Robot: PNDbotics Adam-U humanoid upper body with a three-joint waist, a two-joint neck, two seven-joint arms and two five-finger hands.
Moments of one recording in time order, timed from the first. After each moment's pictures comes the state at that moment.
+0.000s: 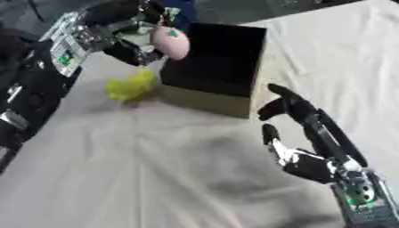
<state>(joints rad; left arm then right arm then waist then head) -1.26 0.25 -0.13 -0.73 -0.86 -0.89 -0.21 -0.26 -0.22 0.12 -1.79 0.23 -0.33 0.30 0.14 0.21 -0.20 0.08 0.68</state>
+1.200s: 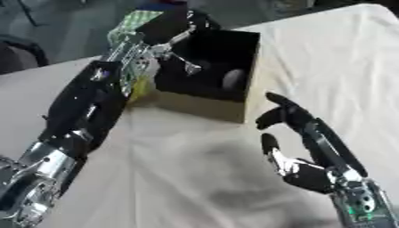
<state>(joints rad) -1.29 0.07 0.07 -0.66 -1.44 -0.53 0.09 -0.27 -0.21 0.13 -1.79 0.21 -0.33 0.32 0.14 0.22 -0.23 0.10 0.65</state>
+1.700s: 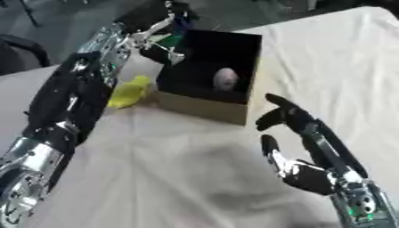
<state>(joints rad) -1.30 0.18 0.13 -0.70 -1.31 -0.55 -0.15 -0.27 -0.21 0.13 -1.79 0.21 -0.33 0.32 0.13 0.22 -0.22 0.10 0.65</state>
